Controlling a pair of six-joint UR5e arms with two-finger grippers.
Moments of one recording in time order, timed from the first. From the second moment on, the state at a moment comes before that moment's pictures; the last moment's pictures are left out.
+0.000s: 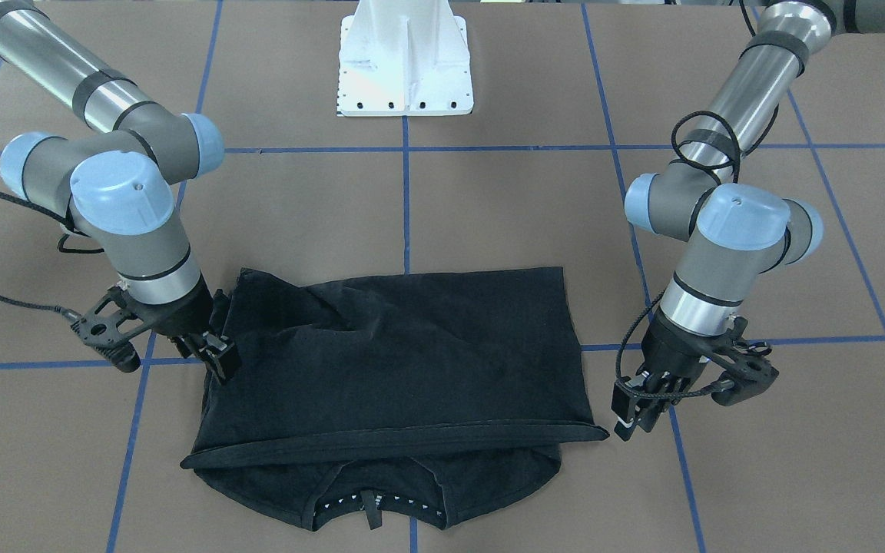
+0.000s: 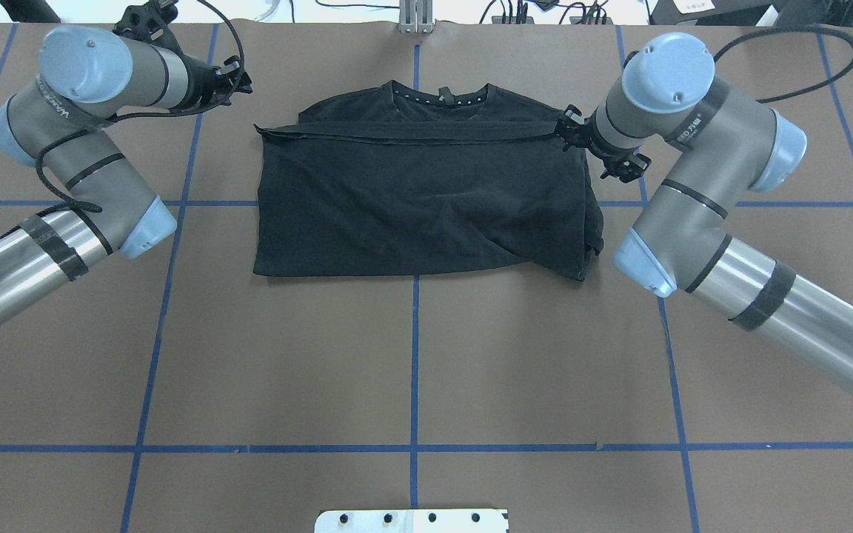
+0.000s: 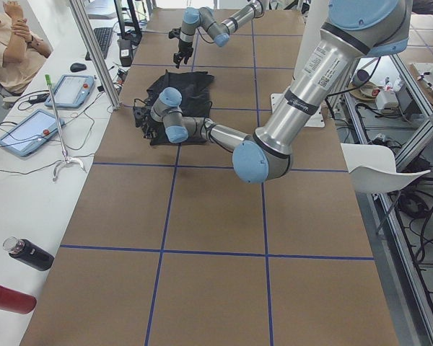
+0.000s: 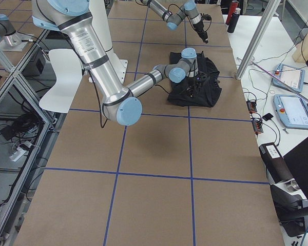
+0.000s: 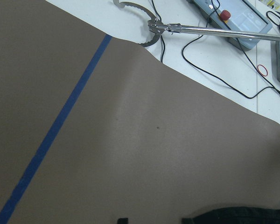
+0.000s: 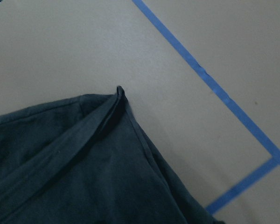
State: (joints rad) left arm -0.89 -2.19 -1.21 -2.42 -1.77 -1.47; right arm 0.79 -1.07 1.57 -1.32 1.84 1.70
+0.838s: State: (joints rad) left arm -0.89 -2.19 -1.23 -2.41 -1.77 -1.47; right arm 0.57 -1.26 1.78 -1.32 1.70 2.03
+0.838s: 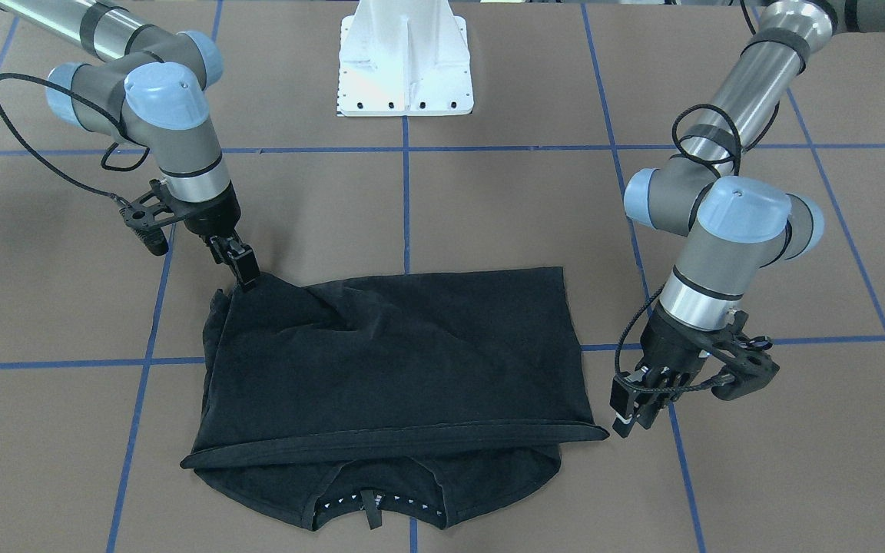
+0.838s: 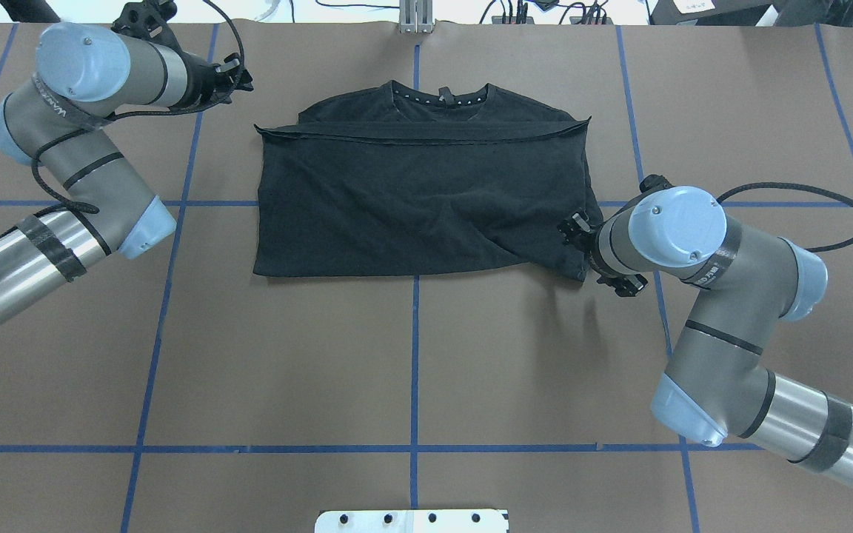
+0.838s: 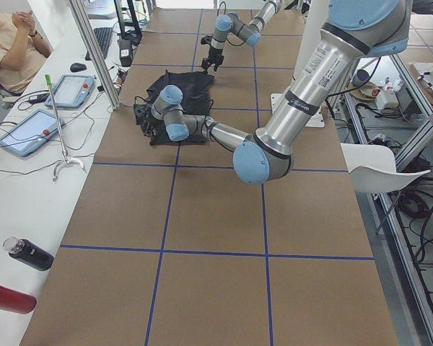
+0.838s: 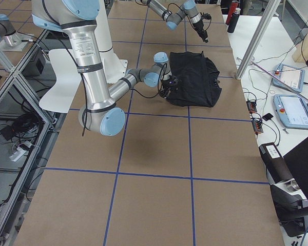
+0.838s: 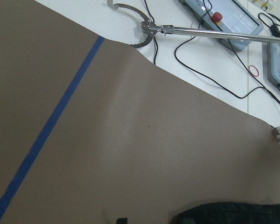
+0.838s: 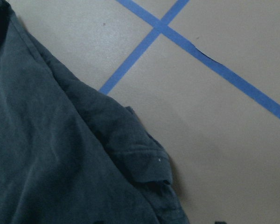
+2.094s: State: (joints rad) left arm -0.89 -2.16 -1.25 -2.41 -1.77 -1.47; right arm 0.54 -1.27 1.77 -1.27 1.68 2.04
